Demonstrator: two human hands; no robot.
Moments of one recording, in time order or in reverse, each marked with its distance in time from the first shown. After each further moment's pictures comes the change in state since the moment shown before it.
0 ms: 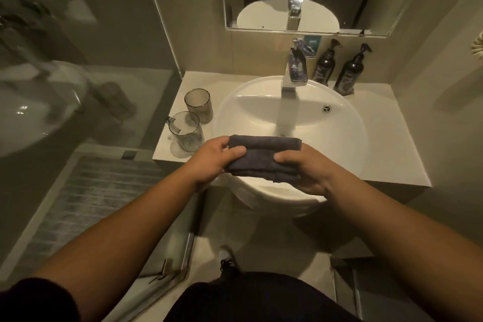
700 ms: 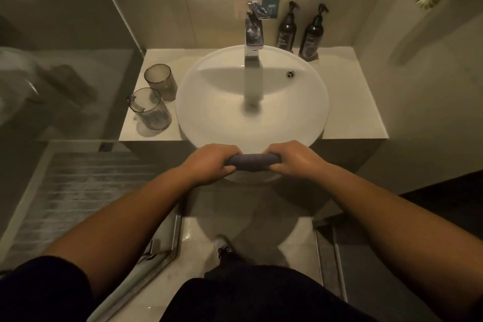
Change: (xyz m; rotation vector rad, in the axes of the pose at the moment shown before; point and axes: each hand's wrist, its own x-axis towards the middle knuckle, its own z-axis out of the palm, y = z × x) left_hand -0.013 -0.034 0.075 1.186 -0.277 0.234; right_hand -0.070 0.047 -0.055 -1.459 0.177 0.028
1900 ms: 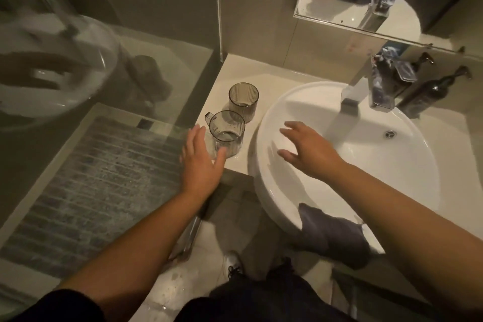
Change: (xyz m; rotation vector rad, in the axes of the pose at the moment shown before) left_hand -0.042 -0.158 -0.047 -0.400 0.771 -0.756; right_hand 0.217 -0.103 -0.017 -0.285 0.082 -0.151
